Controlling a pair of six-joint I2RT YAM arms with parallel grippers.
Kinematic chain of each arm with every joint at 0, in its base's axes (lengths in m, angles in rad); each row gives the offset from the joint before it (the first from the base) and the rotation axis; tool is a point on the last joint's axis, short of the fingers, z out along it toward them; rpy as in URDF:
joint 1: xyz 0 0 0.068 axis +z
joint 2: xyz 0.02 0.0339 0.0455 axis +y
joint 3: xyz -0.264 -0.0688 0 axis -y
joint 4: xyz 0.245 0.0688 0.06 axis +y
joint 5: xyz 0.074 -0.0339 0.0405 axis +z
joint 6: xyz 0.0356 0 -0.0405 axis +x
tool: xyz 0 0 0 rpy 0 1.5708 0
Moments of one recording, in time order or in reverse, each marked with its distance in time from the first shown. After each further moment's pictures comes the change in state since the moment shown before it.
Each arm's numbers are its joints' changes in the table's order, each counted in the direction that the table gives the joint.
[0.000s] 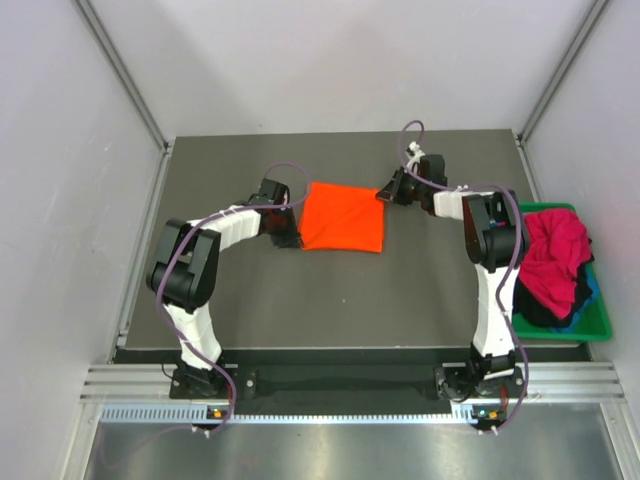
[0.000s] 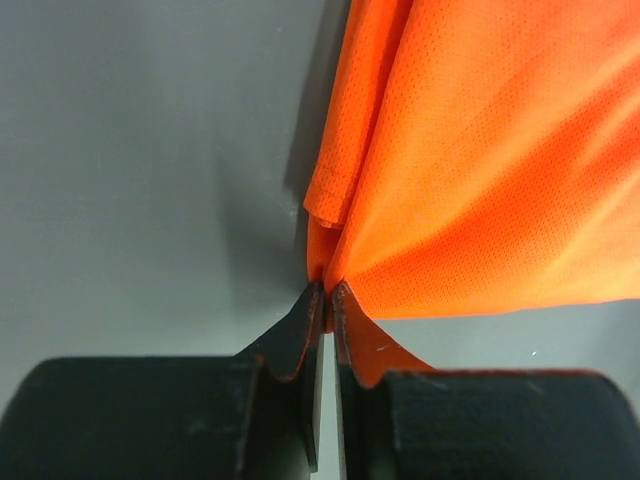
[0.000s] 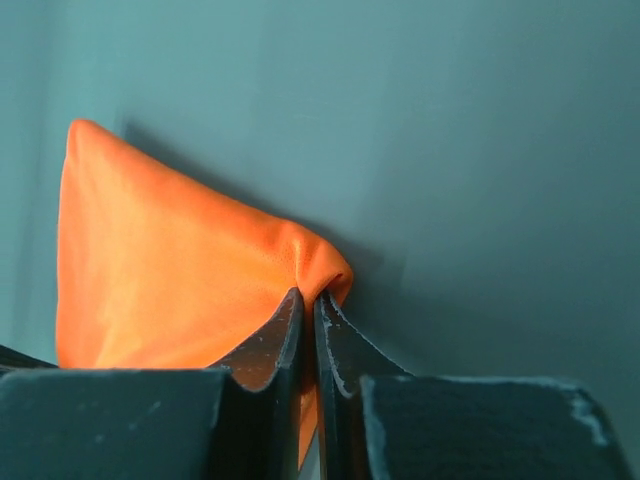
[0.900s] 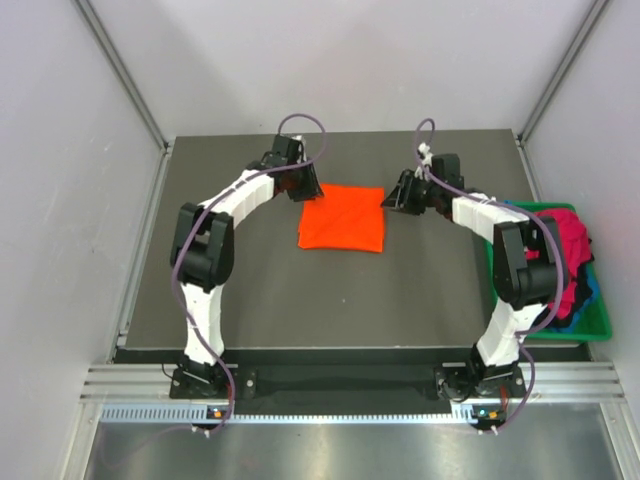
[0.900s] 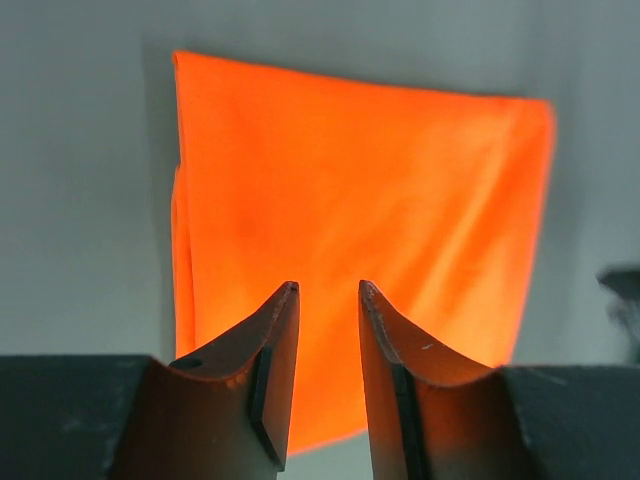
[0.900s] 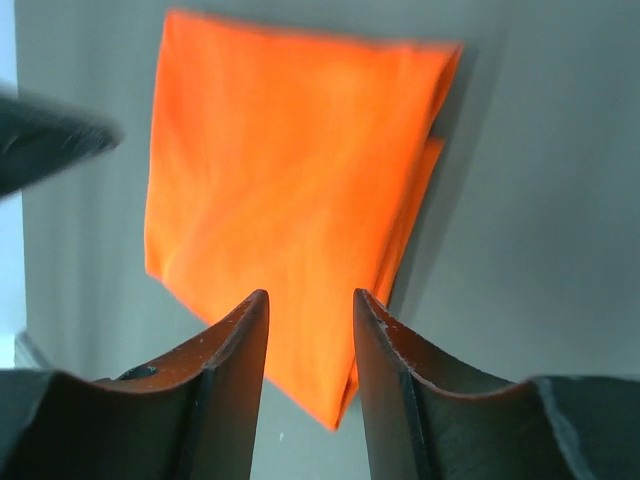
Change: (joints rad) left arm -0.010 0.171 0.499 0.082 0.002 0.046; right arm 0.013 -0.393 -0.181 0.304 -0.034 -0.016
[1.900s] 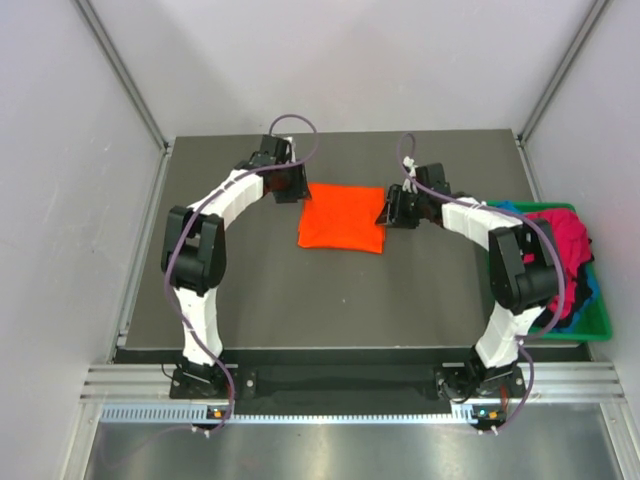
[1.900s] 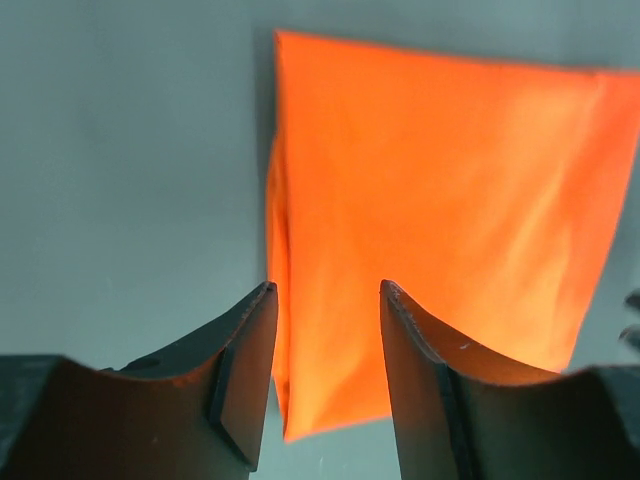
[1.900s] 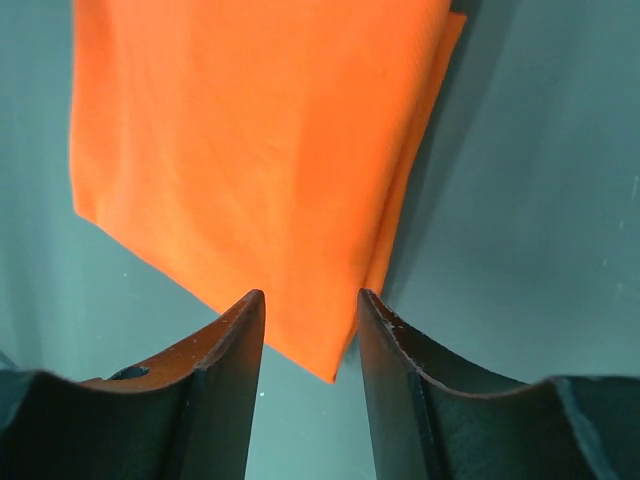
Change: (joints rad) left arm 0.047 0.017 -0.002 0.064 0.036 0.130; right arm 0.095 -0.021 -0.060 0.141 -0.102 -0.058
